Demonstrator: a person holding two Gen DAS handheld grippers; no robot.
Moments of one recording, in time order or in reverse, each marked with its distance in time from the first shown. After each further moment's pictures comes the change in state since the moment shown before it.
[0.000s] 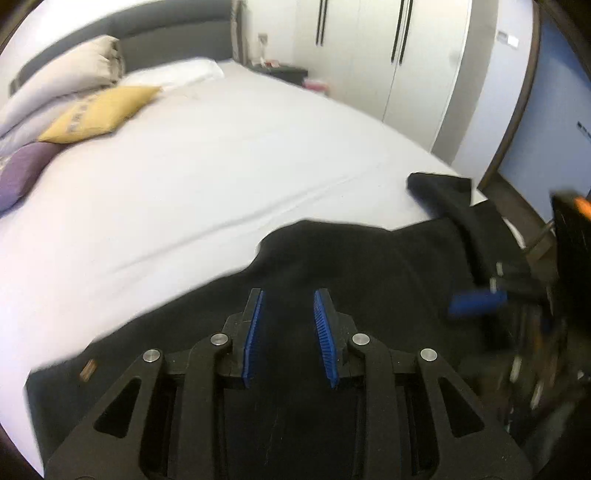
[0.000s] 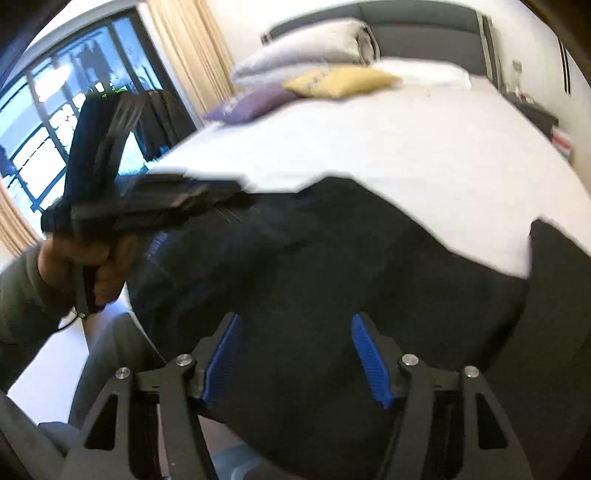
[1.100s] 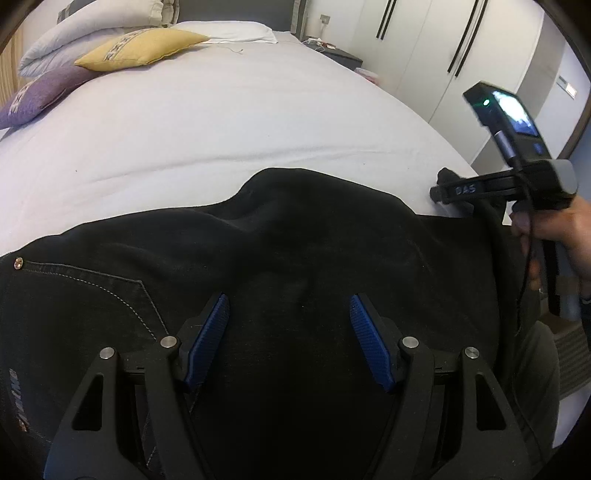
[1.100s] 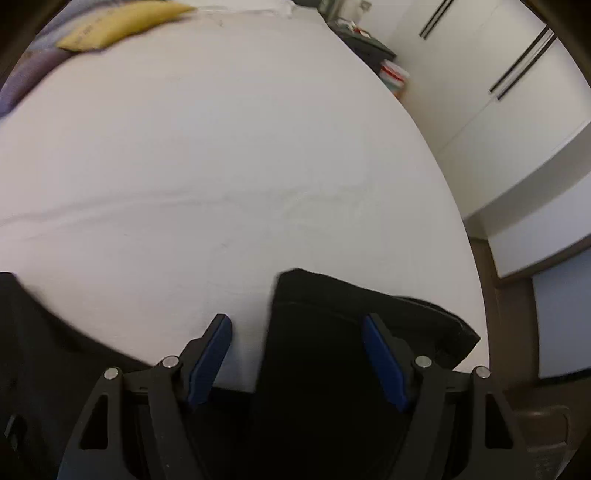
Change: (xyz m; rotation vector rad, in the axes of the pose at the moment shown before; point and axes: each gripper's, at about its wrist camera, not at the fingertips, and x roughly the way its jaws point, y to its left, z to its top) left arm 0.030 -0.021 -0.038 -0.267 0.029 0.058; right arm 0.026 -0.146 0.086 0.265 0.292 -0.790
